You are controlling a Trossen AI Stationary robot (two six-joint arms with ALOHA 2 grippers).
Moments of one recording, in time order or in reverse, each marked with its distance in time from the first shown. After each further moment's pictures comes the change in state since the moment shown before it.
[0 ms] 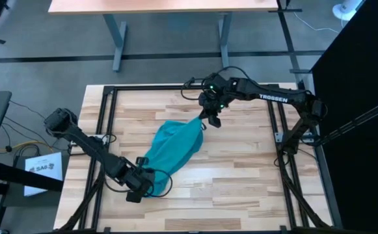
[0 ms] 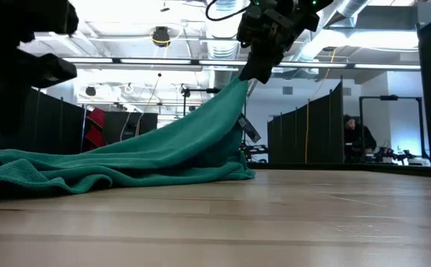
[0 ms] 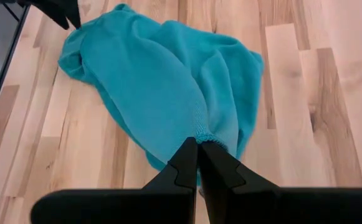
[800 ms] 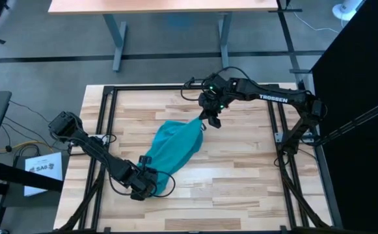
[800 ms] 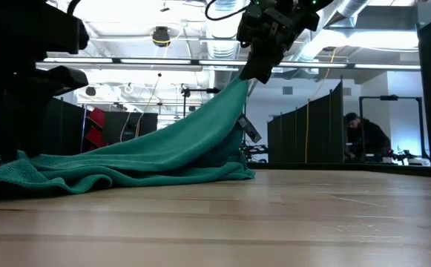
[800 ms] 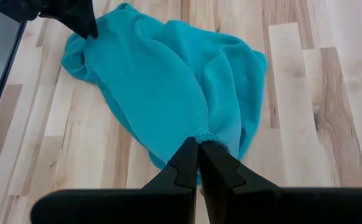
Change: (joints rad) left arm 0.012 0.082 -0.003 0.026 -0.093 0.043; right arm 0.003 0.000 0.000 -0.005 0.000 0.003
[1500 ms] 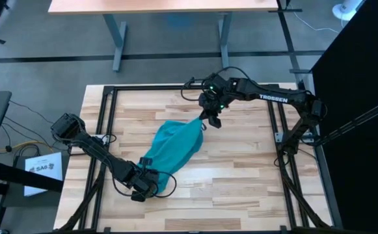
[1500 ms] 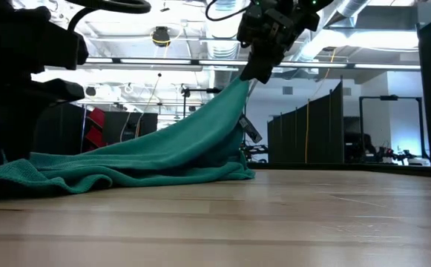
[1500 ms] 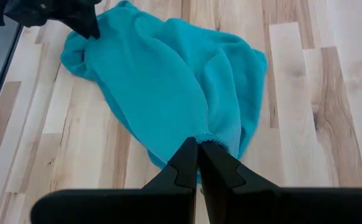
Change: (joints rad) left arm 0.004 0.043 -0.001 0.015 0.067 -0.025; right arm -0.003 0.000 0.000 -0.005 0.000 -0.014
